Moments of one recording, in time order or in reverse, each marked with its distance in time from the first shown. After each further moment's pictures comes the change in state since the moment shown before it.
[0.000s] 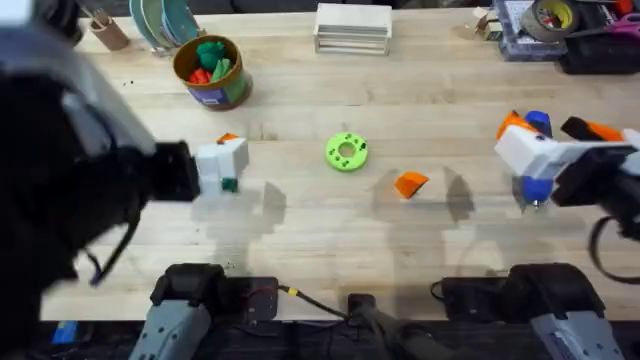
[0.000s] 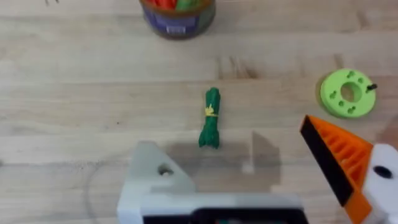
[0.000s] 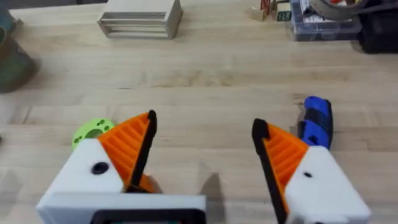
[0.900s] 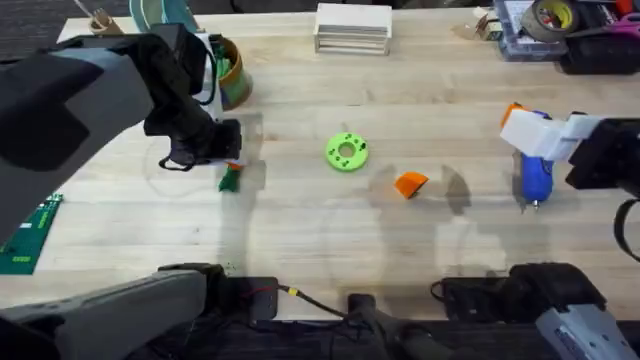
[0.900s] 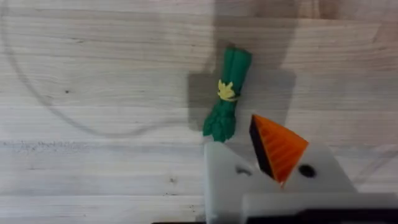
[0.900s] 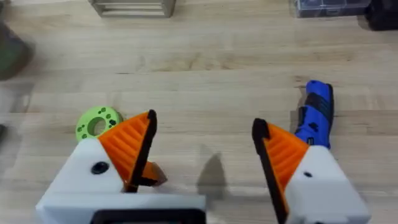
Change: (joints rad) left arm 0.000 0.809 0.069 0.027 -0.004 -0.059; right arm 0.000 0.212 0.178 -0.123 -0.002 0.013
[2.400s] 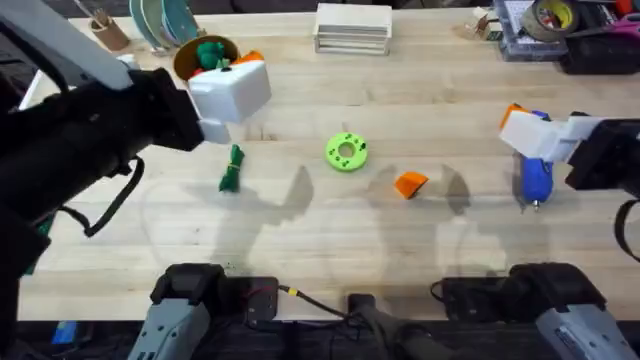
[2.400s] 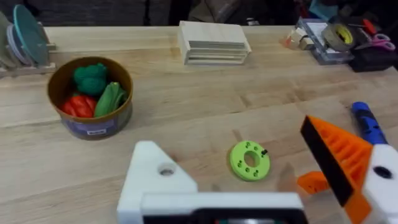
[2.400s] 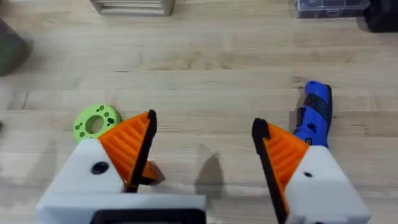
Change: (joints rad) left arm 0.000 -0.758 0.000 0.292 0.347 -0.036; right arm 0.000 0.000 0.000 -0.003 0.000 -0.016
